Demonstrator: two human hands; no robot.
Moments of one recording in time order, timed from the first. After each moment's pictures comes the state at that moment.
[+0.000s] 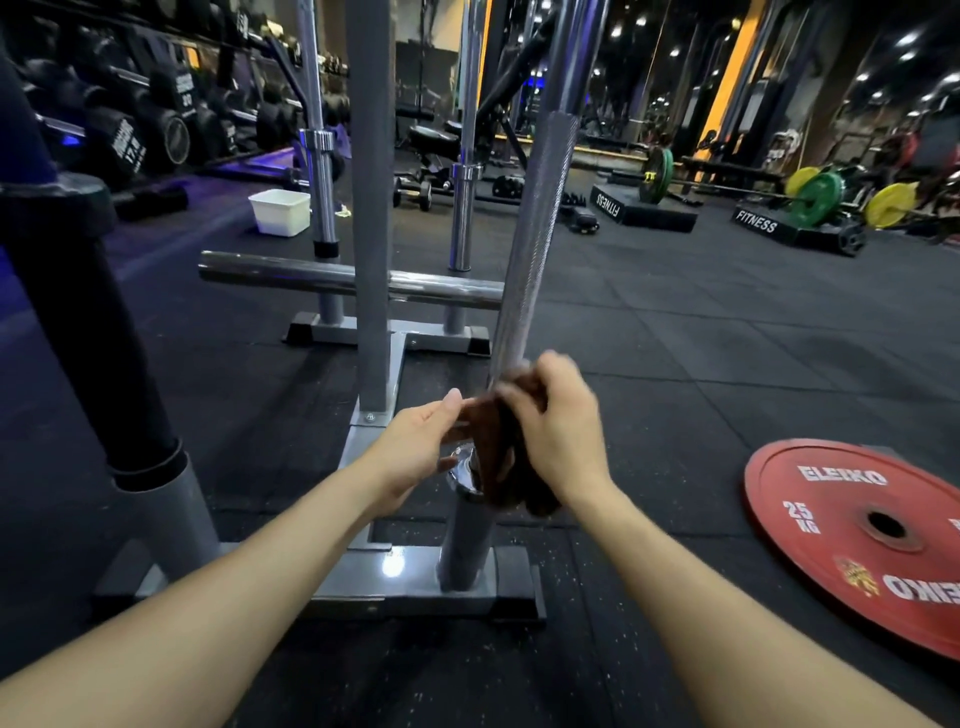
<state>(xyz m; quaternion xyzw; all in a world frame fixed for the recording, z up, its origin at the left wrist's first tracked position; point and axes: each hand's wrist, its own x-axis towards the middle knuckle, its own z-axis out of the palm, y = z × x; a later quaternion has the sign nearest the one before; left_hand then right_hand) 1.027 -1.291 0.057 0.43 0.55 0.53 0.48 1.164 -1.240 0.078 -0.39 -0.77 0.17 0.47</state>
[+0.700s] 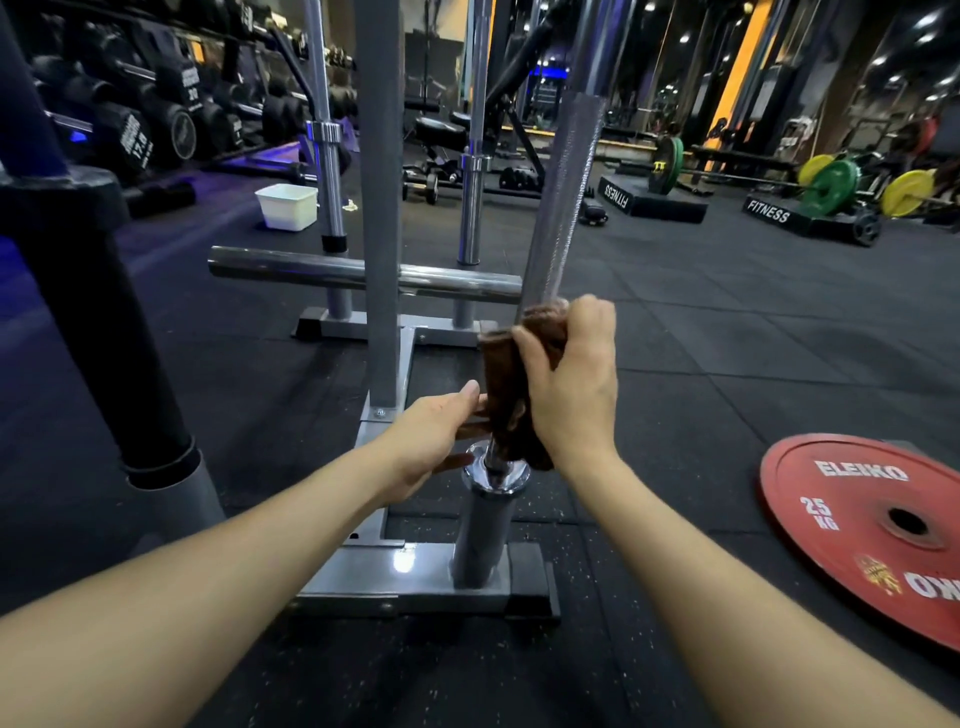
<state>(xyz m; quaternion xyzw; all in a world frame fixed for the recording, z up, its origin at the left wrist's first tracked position) 1.022 -1.285 0.062 0.43 0.56 0.51 0.49 1.141 -1.238 0.097 -0.39 -0.72 0.10 0.56</state>
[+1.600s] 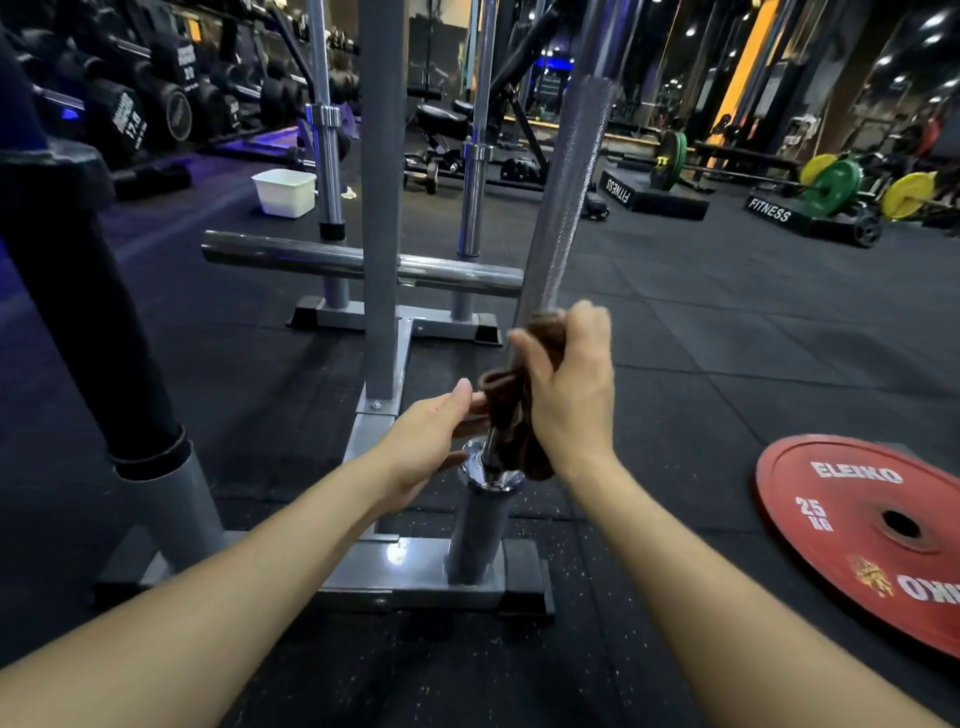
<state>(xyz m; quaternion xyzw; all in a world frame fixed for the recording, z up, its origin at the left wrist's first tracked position) 1.023 -1.289 0.054 0.43 0.55 0.53 0.49 1.139 -1.235 0.089 -0.38 -0.73 0.15 0.56</state>
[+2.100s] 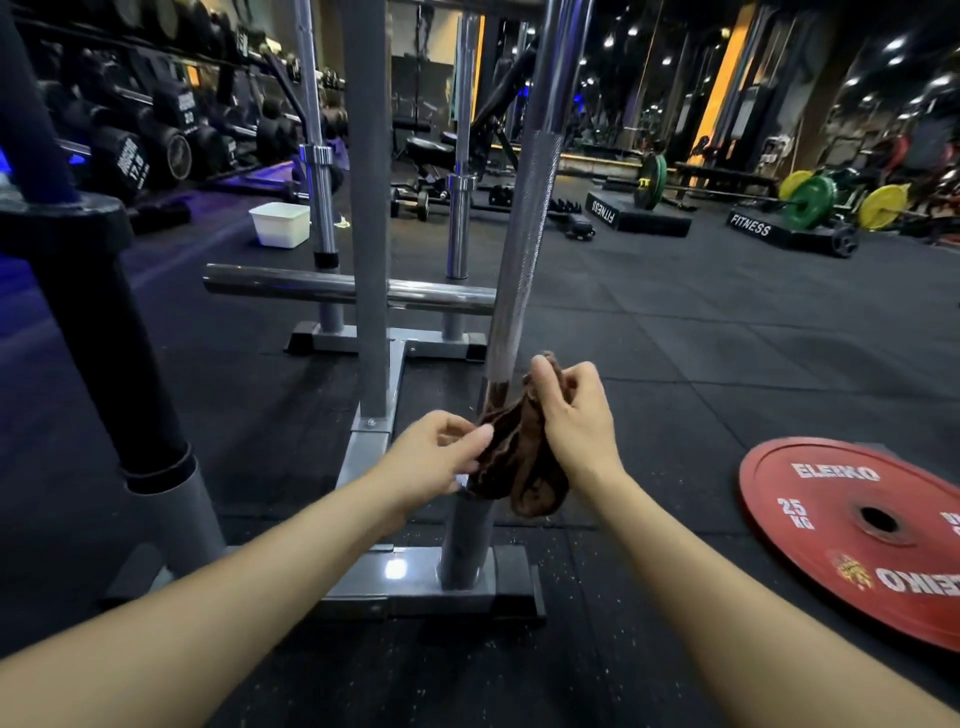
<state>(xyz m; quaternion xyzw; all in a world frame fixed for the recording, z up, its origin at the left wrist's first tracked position) 1.045 -1.317 0.068 0.44 0.61 0.48 0.44 1.178 -1.237 0.080 -0.47 -0.64 0.35 0.49</state>
